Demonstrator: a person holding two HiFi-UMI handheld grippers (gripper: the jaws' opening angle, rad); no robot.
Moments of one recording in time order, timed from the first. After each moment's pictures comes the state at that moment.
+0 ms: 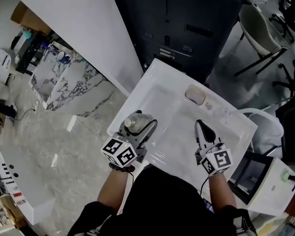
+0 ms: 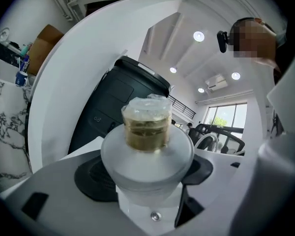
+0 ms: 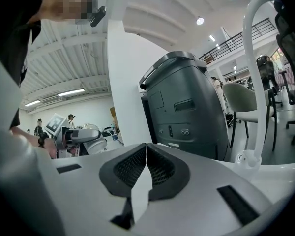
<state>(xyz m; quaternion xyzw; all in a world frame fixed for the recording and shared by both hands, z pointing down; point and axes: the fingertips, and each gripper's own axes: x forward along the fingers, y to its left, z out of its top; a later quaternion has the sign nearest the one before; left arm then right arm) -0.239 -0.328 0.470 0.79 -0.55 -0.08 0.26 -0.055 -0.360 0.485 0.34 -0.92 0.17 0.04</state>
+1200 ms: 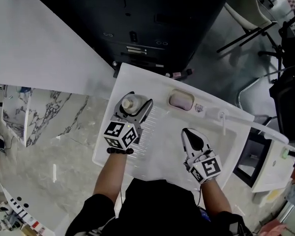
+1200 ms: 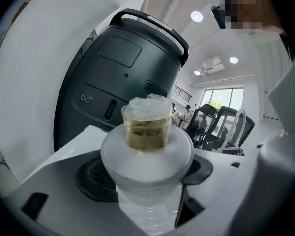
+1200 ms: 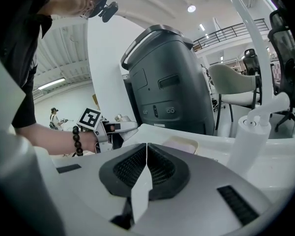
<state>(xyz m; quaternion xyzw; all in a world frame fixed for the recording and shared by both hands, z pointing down) -0.228 -0.495 0.587 0.82 -0.50 0.01 0.28 -0.066 -0.385 0.562 0.40 -0.88 0.22 0.12</state>
